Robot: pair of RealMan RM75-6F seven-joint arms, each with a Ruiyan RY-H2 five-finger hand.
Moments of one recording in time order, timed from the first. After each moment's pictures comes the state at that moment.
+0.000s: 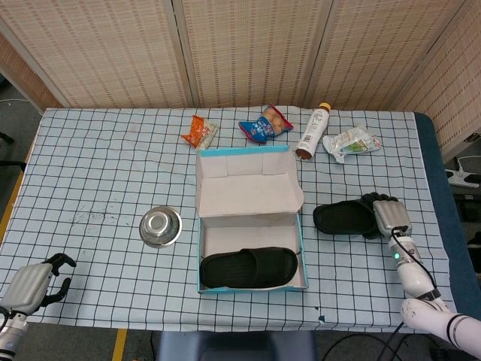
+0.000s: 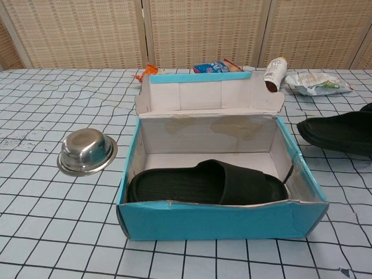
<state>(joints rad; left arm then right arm) -0.16 -1.03 0.03 -1.74 1.38 1.24 0.05 0.53 -1.38 0.09 -1.26 -0.94 0.91 -0.25</state>
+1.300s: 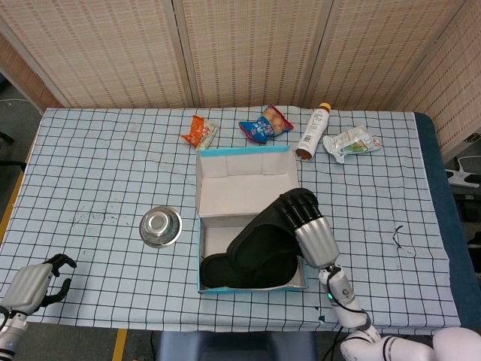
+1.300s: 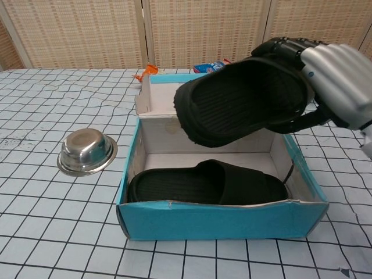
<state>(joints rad) -0.16 -1.02 0.03 -1.74 1.38 1.22 0.03 0.48 -1.81 0.11 -1.20 -1.66 1.56 -0.26</state>
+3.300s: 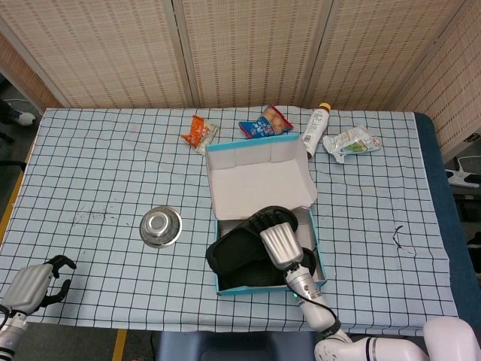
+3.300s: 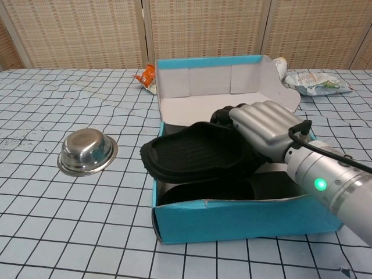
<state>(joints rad) -0.17 -1.01 0.04 -1.75 1.35 1.19 0.03 0.56 -1.81 0.16 -1.56 -1.18 1.17 -0.83</state>
